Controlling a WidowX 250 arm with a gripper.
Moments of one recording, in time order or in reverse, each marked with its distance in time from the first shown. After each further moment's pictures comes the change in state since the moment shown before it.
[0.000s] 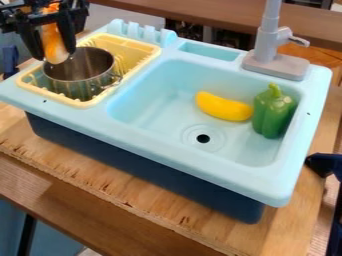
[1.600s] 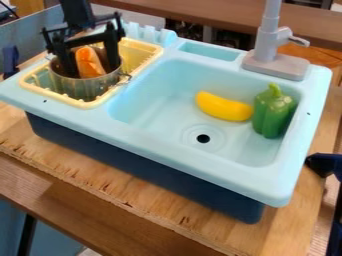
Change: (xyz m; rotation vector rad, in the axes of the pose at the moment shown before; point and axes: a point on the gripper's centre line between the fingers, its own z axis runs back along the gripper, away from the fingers) arm -0.004 -0.051 -0.039 -0.051 0.089 -0.121
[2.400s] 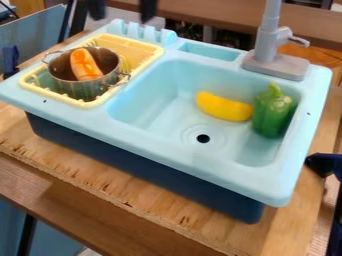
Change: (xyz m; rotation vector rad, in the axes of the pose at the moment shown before) arm -0.068 -0.065 0.069 0.159 0.055 -0.467
